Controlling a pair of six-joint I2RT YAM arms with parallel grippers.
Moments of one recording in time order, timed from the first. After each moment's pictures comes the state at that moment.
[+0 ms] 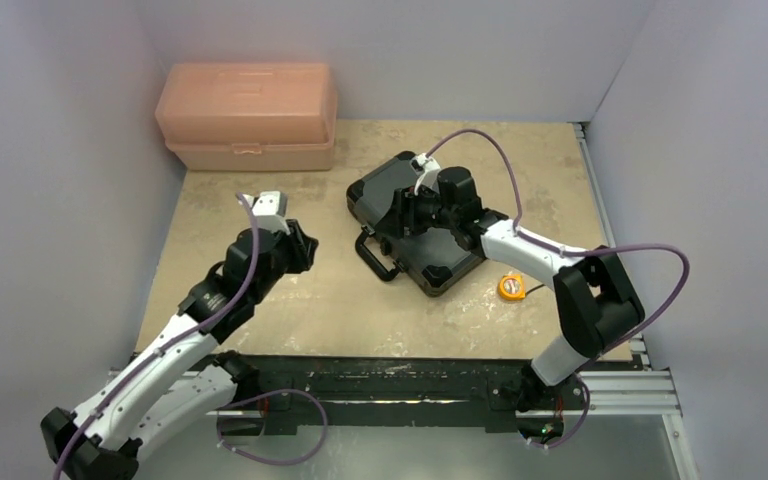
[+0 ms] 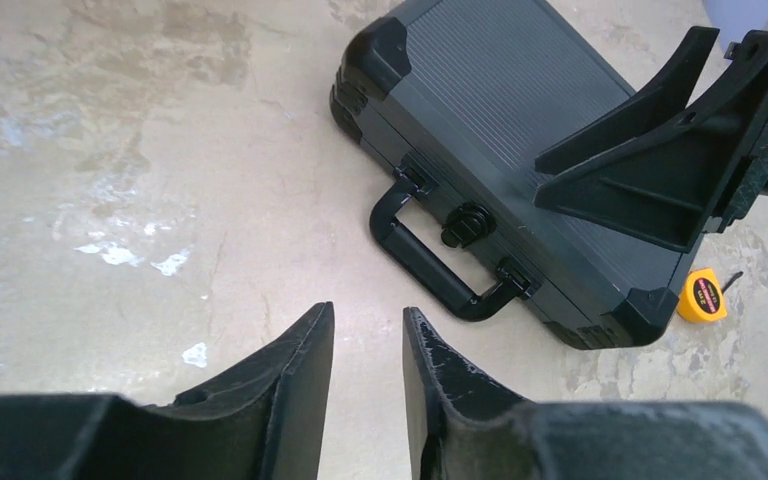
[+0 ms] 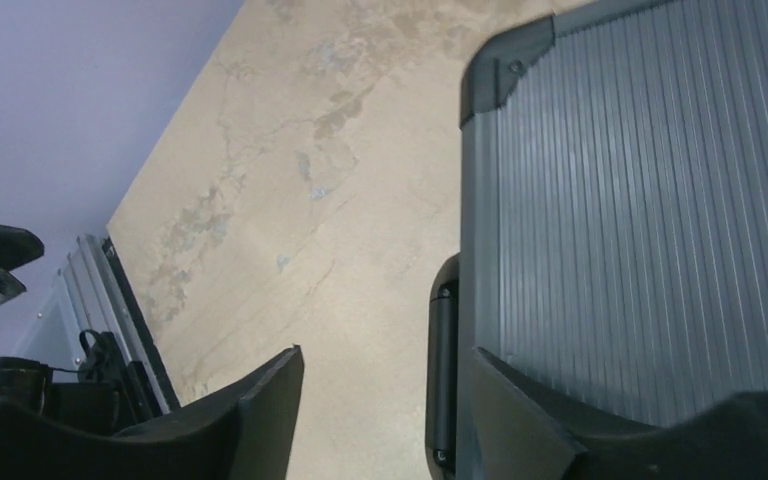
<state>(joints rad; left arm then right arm) -0.60 0.78 0.70 -0.33 -0.26 -0.48 0.54 1.62 1.01 0.13 -0.45 0.41</state>
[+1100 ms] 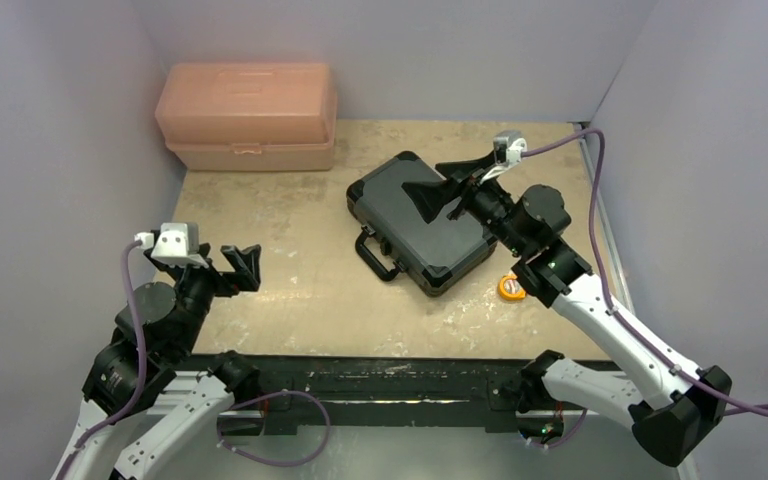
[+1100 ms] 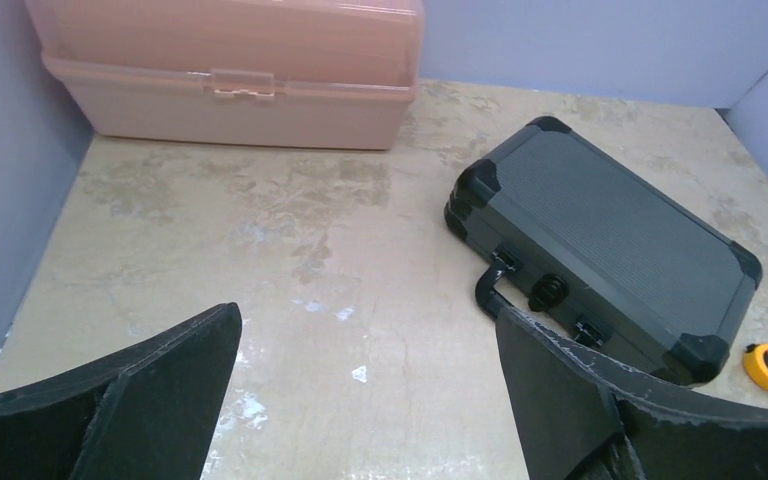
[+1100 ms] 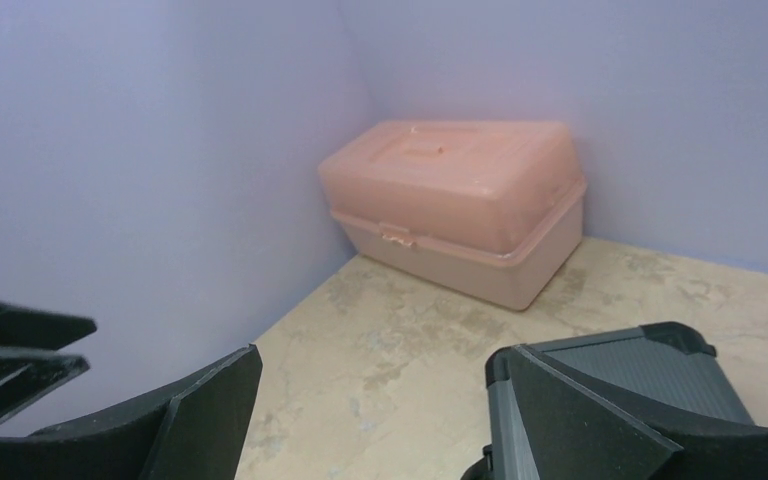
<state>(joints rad) -0.60 0.36 0.94 -0.73 -0.48 -0.25 0.61 1.00 0.96 0.20 -0.15 0.37</state>
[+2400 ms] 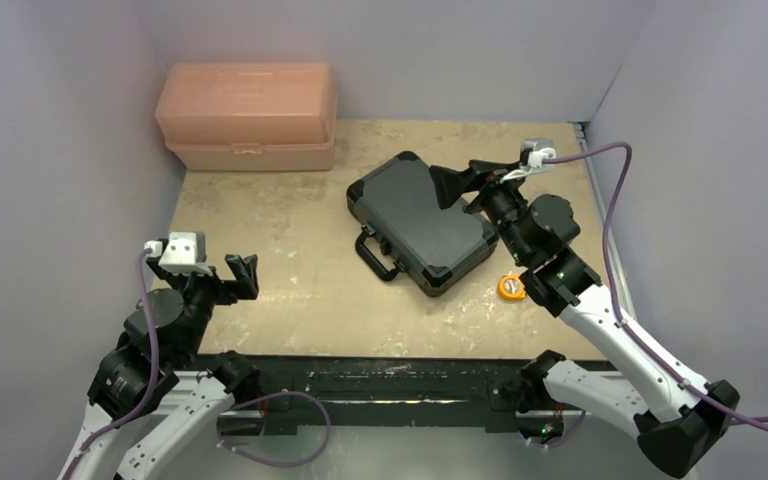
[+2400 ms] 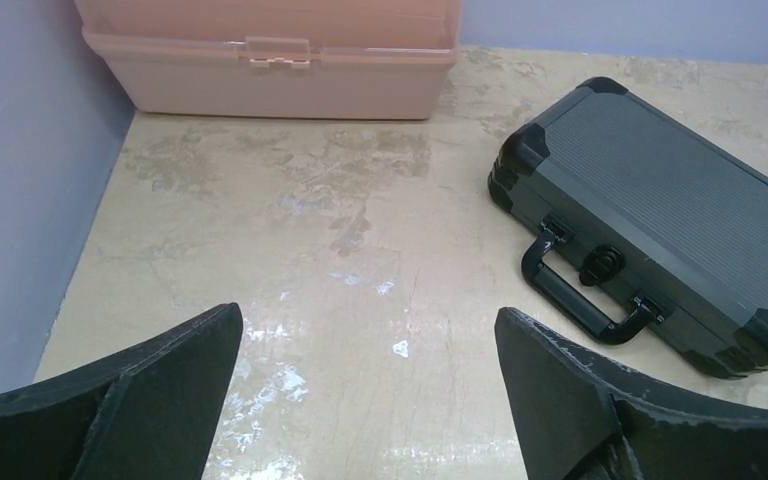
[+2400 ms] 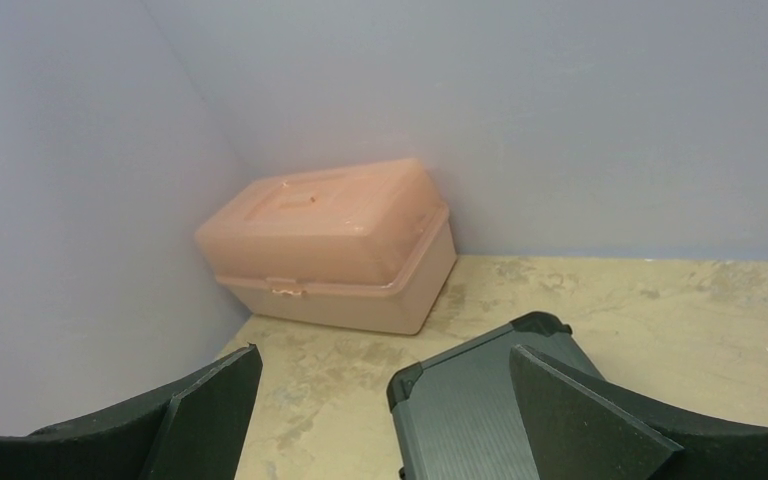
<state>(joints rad) -0.60 0.29 0.87 -0.77 -0.53 -0.20 0.61 0.93 0.92 0.17 0.18 0.36</state>
